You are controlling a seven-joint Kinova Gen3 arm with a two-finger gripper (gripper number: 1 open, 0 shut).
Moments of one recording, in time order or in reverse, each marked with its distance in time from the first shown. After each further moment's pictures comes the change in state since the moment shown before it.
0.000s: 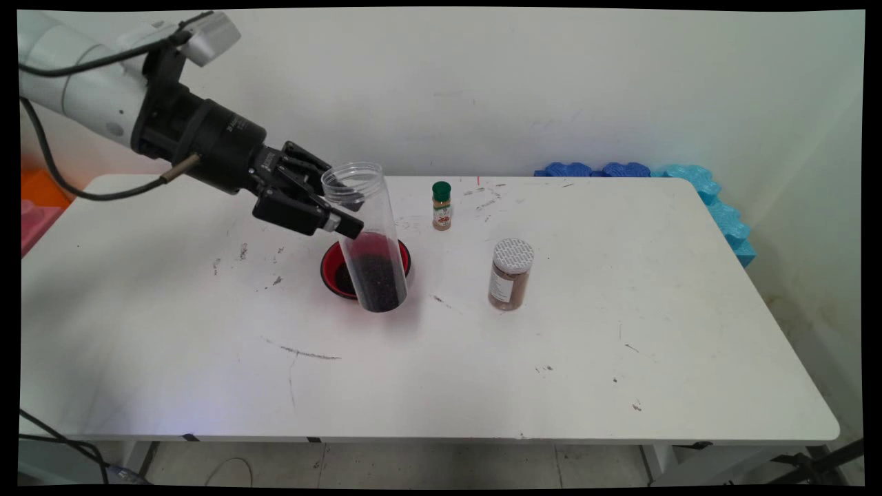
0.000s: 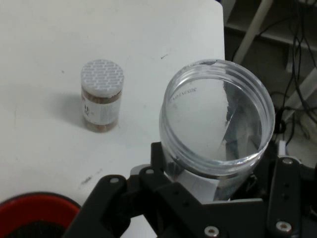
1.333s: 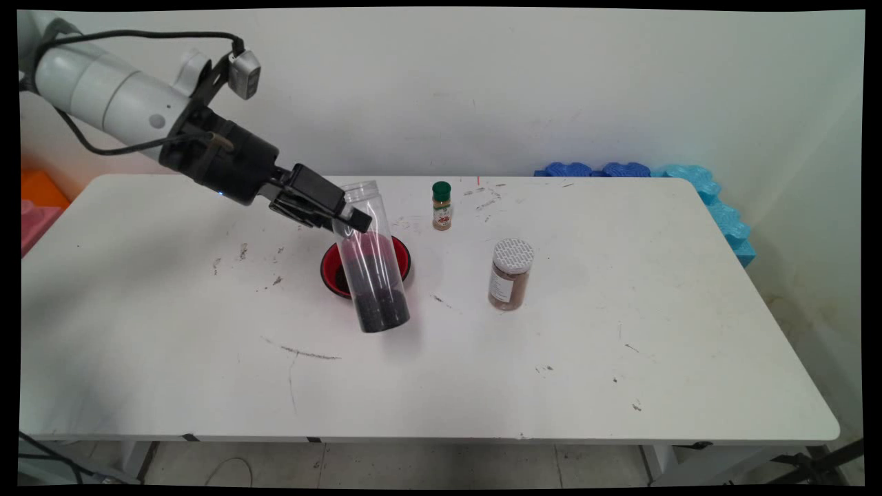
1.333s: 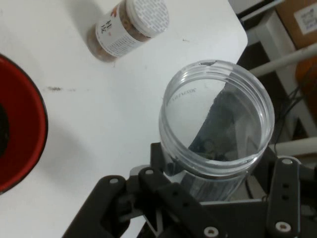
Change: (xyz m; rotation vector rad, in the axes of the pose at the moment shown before) arm -0.024 -0.040 0.017 -0.026 -0.047 -0.745
